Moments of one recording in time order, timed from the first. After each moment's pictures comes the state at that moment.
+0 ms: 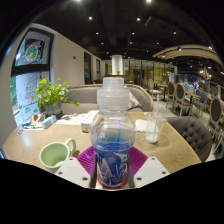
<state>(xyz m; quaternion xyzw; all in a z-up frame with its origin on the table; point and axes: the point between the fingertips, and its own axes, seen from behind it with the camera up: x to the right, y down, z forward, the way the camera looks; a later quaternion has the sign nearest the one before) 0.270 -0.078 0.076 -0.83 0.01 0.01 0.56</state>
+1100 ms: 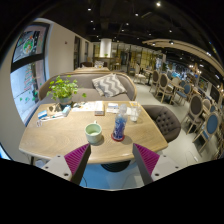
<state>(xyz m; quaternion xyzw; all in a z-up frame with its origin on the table) 0.172 -0.355 0.259 -0.89 0.06 -0.07 0.45</state>
